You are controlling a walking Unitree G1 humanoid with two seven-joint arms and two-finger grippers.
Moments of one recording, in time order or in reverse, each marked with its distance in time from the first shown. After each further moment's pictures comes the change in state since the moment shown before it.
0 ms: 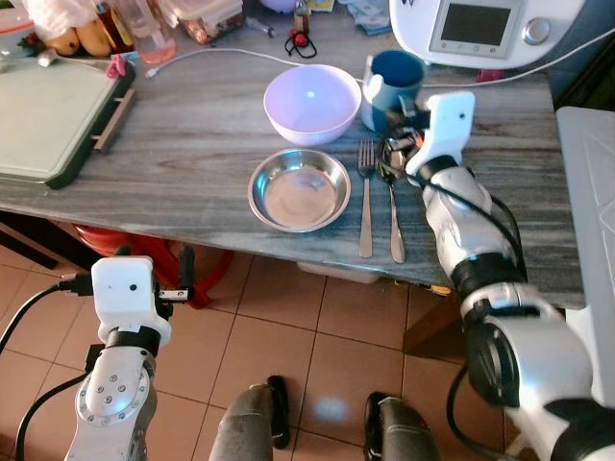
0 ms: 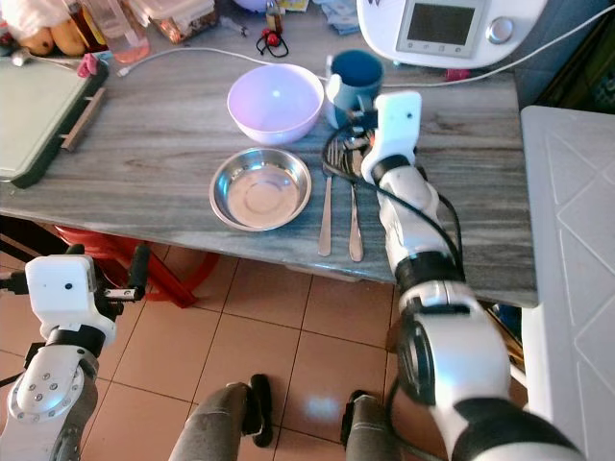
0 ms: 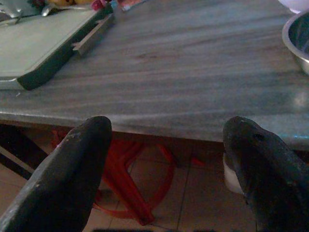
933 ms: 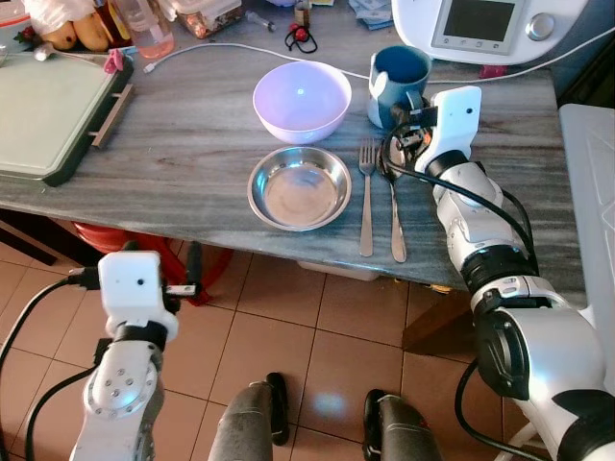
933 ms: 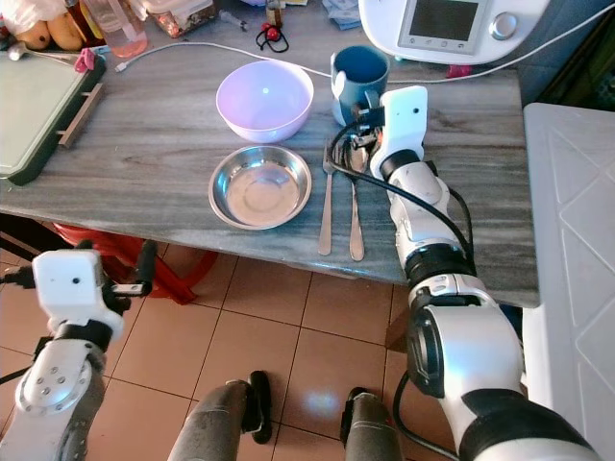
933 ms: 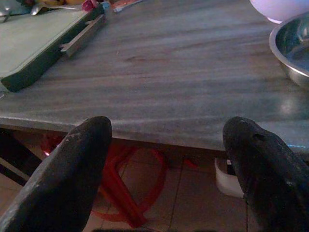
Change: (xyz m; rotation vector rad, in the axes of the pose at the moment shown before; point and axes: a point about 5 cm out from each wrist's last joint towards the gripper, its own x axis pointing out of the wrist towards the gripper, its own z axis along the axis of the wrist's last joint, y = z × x) left arm 0.005 -0.008 0.004 -0.023 -0.018 -0.021; right arm -0.004 -0.014 -0.001 -0.073 0.001 -0.012
